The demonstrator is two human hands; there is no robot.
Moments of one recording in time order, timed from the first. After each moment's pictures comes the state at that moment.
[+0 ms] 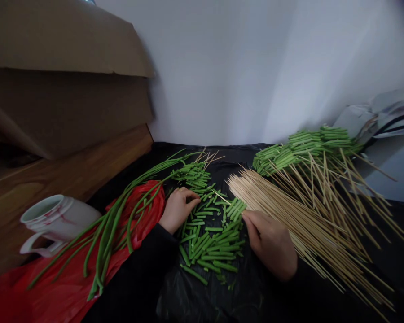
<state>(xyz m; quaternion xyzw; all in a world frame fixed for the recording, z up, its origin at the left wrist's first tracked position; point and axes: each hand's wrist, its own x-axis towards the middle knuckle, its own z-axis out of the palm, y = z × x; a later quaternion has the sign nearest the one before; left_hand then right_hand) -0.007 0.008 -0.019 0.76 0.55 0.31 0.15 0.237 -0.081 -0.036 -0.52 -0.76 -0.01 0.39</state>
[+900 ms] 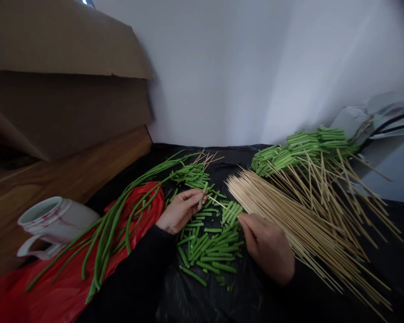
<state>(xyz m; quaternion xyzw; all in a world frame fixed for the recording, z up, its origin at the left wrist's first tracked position) 0.018 -0.007 -0.004 0.38 0.42 0.48 0.67 0.233 -0.085 -0.033 -0.51 -0.77 0.01 0.38</state>
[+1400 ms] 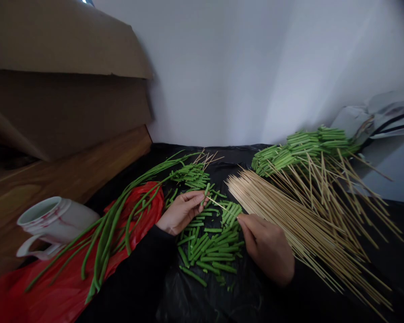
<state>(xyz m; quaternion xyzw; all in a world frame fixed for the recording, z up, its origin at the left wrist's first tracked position) 0.019 -0.008 -0.004 0.35 0.40 0.46 0.71 0.232 -0.086 -0.034 -0.51 -0.78 0.00 0.37</state>
